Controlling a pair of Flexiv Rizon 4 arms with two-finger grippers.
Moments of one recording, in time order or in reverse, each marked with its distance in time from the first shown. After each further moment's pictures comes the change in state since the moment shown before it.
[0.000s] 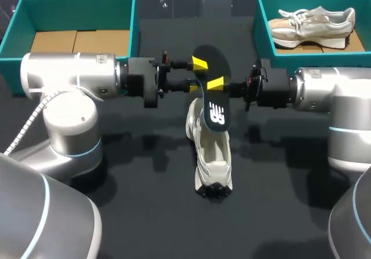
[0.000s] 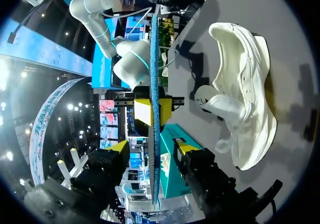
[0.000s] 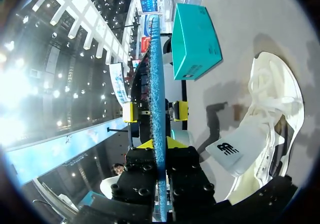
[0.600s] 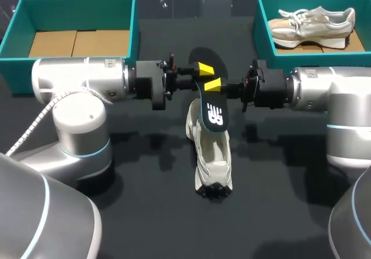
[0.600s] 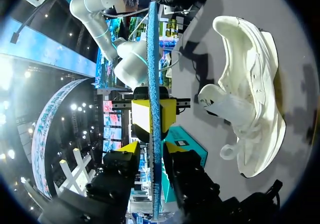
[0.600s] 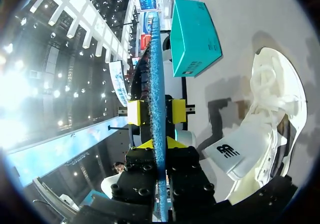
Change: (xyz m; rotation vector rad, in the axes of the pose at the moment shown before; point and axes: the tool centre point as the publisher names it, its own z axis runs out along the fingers) left arm 0.004 -0.001 0.018 0.015 -0.036 -0.007; right arm -0.003 0.000 0.005 0.028 0.004 0.014
